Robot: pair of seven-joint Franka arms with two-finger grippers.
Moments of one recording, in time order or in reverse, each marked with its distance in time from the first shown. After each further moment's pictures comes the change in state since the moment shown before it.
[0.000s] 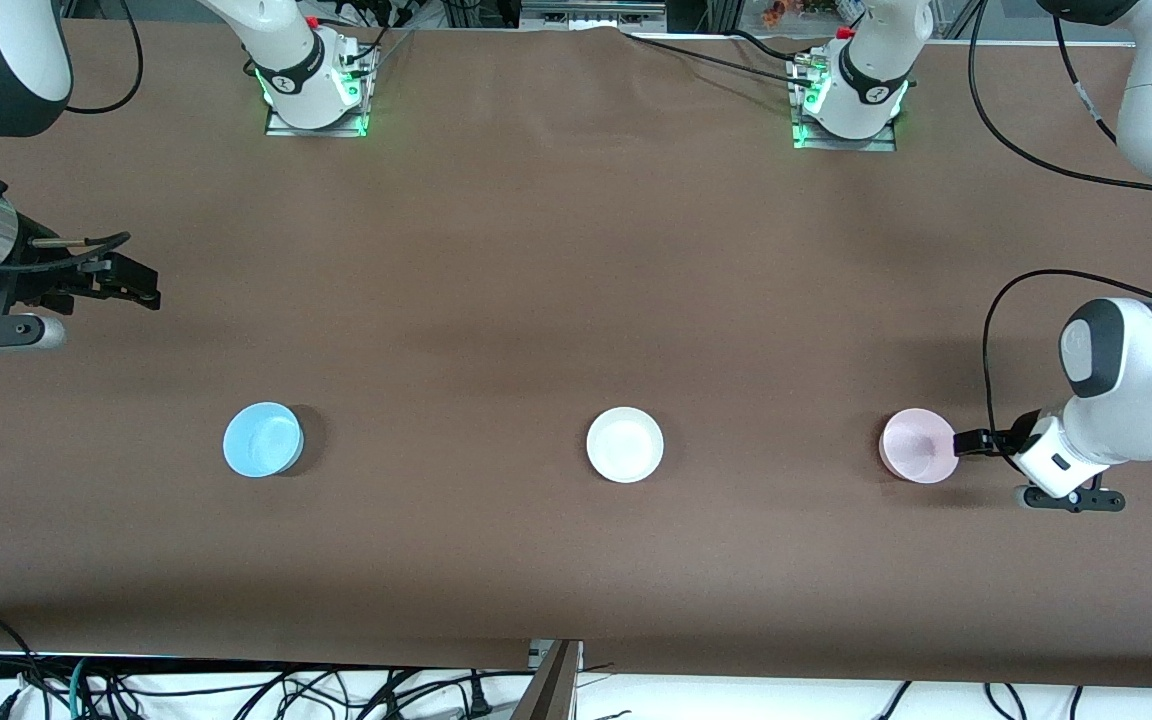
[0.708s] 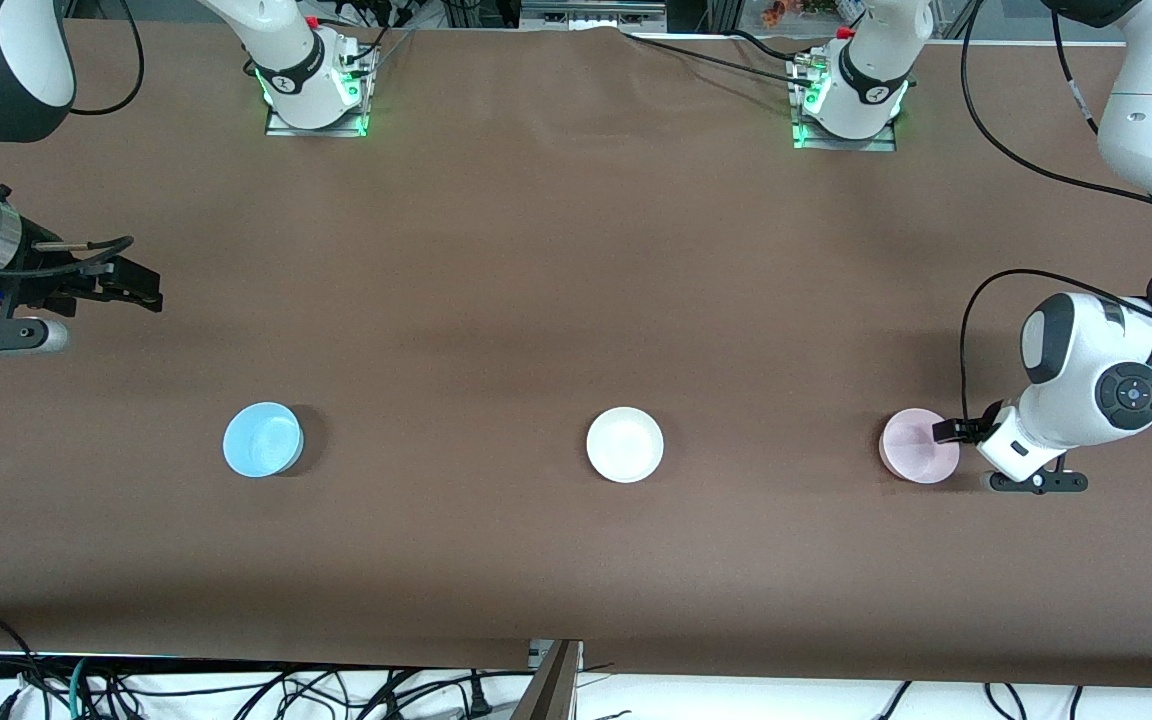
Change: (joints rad) left arm 0.017 -0.010 -0.004 -0.139 0.078 0.106 -0.117; right arm 0.001 0.004 0.001 0.000 0.000 0.003 0.000
